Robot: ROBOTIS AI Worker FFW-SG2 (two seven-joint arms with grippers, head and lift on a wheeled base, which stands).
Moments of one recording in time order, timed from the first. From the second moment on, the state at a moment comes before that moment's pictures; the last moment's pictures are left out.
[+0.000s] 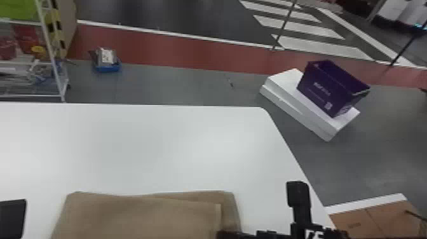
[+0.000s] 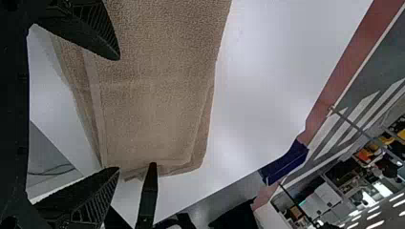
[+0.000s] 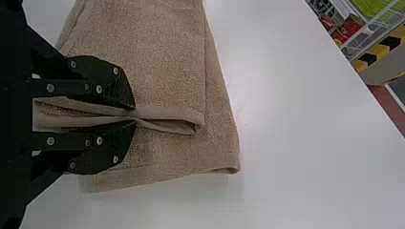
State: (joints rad) left arm 0.48 0.00 0.04 -2.49 0.42 1.43 -0.42; right arm 0.44 0.00 -0.41 -2.44 -0.46 1.57 0.35
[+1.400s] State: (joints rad) left arm 0.50 0.00 0.14 -2.53 0.50 1.43 -0.42; right arm 0.35 -0.01 -0.67 -2.58 -0.59 1.57 0.71
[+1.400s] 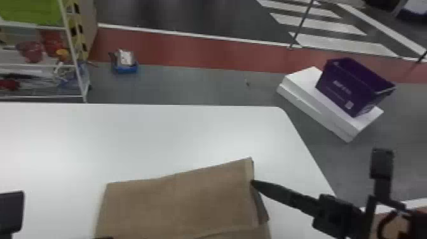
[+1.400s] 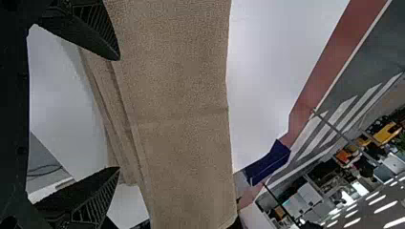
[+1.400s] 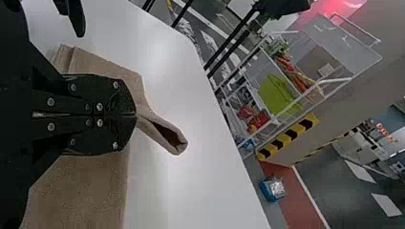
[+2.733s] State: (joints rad) left arm 0.52 0.00 0.08 -2.54 0.47 1.38 -0.42; right arm 0.48 0.00 -0.90 -2.56 -0.80 1.57 0.70
